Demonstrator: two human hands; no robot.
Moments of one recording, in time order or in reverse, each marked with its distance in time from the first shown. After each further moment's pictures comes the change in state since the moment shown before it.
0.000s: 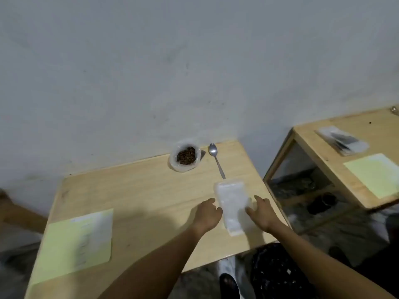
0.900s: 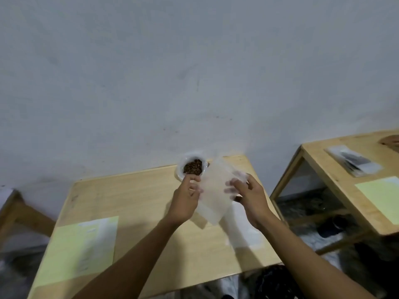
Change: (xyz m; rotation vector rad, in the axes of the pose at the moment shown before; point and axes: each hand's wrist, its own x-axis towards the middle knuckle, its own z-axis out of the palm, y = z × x) left_hand -0.018 0.008 -0.099 -0.363 0.319 0.315; right_hand -0.041 -0.124 -0.056 1.122 0.065 -0.324
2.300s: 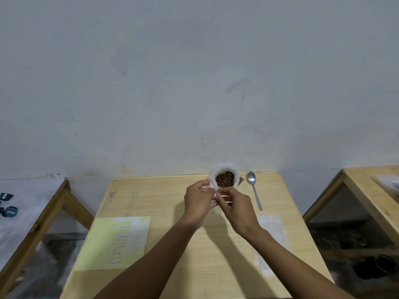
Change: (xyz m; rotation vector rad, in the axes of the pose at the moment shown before) left_hand -0.001 0.019 -0.050 -0.567 0.285 -0.302; right_hand 0.003 0.022 0.105 -0.642 -0.212 -0.313
